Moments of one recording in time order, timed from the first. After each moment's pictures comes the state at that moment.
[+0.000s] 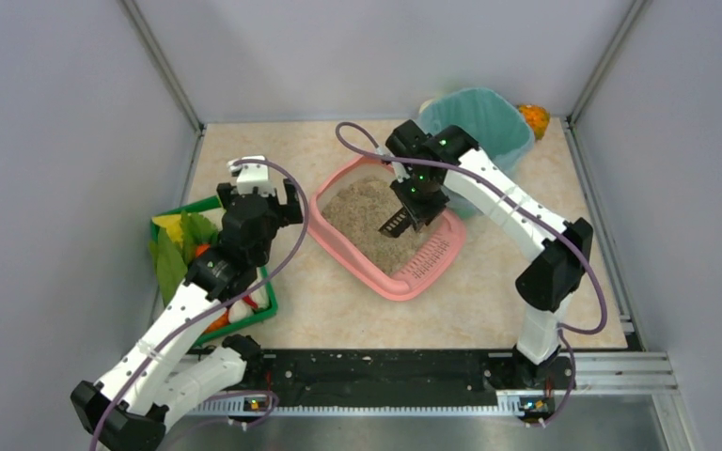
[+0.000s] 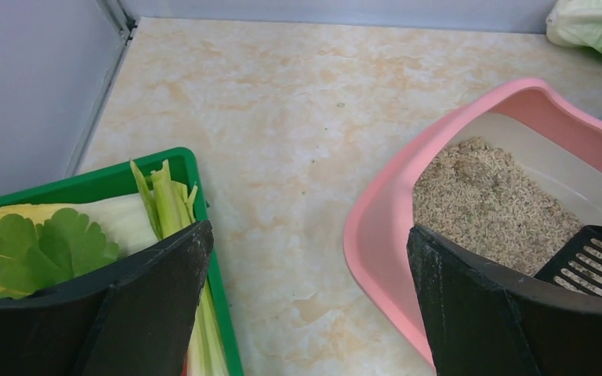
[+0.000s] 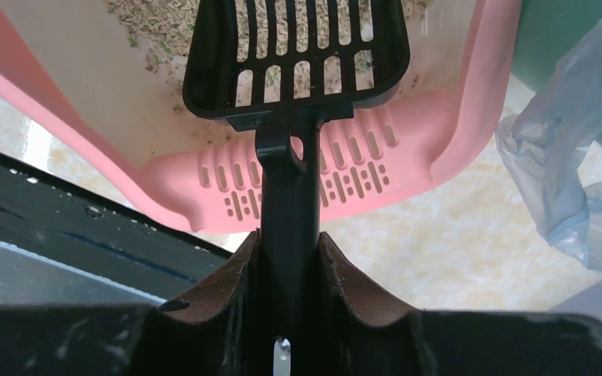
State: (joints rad) left arm -0.53 0.86 0.88 -0.28 -0.55 -0.19; right arm 0.72 1.82 1.92 -1.38 0.05 0.11
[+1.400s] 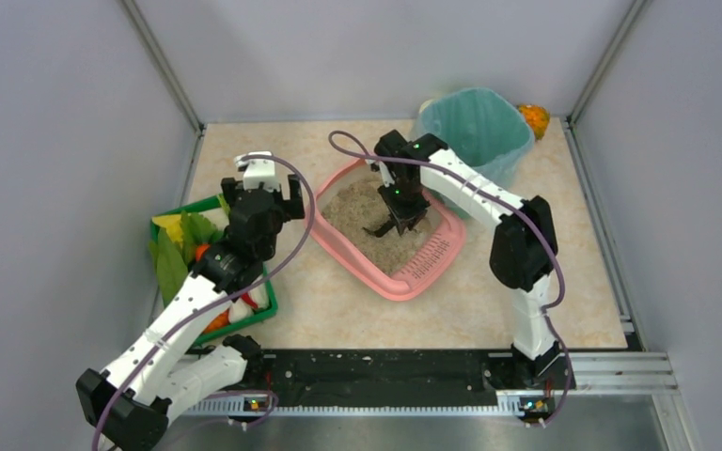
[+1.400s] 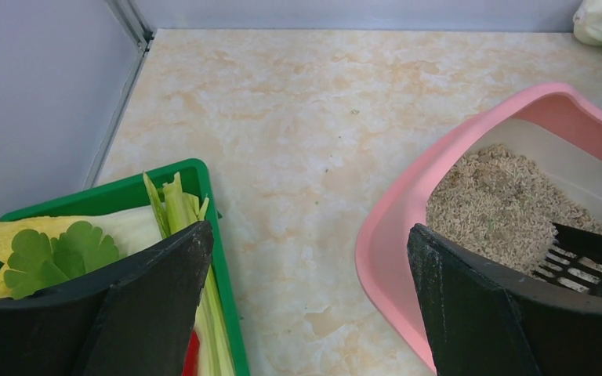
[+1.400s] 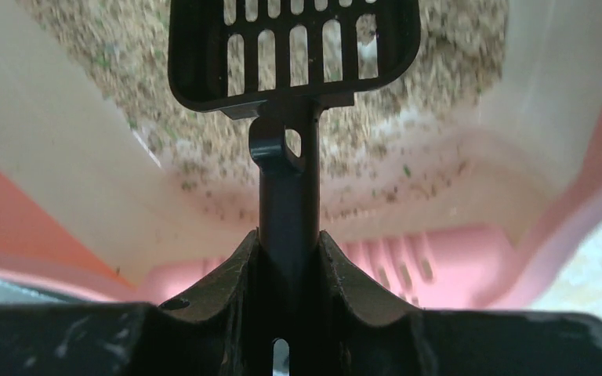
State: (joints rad) left arm -0.53 0.91 0.87 -0.22 -0.60 -0.13; right arm 0.67 2.03 1.91 -1.28 -0.04 0.15
